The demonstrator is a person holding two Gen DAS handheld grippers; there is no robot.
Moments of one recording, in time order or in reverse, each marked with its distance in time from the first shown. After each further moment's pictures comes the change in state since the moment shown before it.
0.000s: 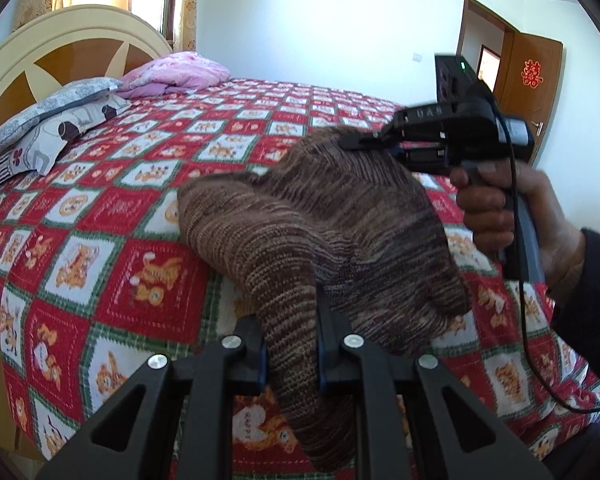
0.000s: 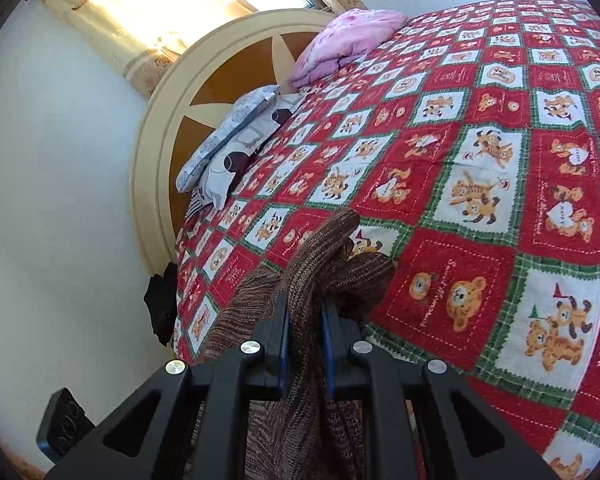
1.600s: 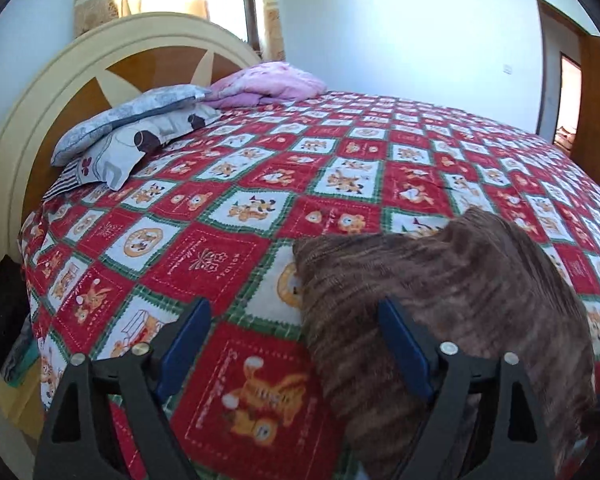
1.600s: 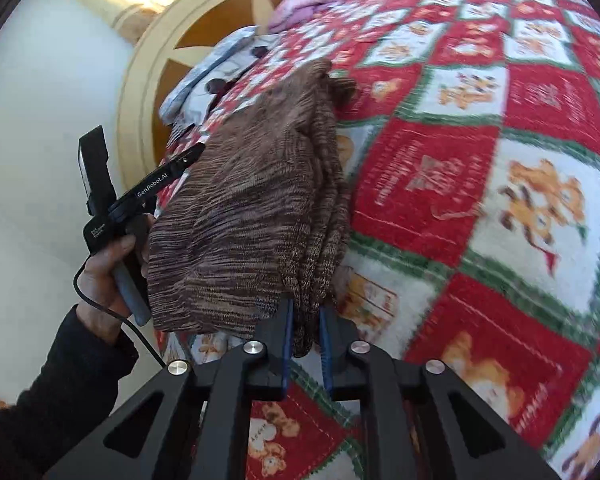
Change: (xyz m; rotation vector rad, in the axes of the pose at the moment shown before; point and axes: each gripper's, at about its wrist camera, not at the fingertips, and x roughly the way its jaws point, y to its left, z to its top) left arm 0.060 0.057 0.052 -0.084 -0.068 0.371; right arm -0.074 -0.016 -0.159 0.015 0.147 -0.069
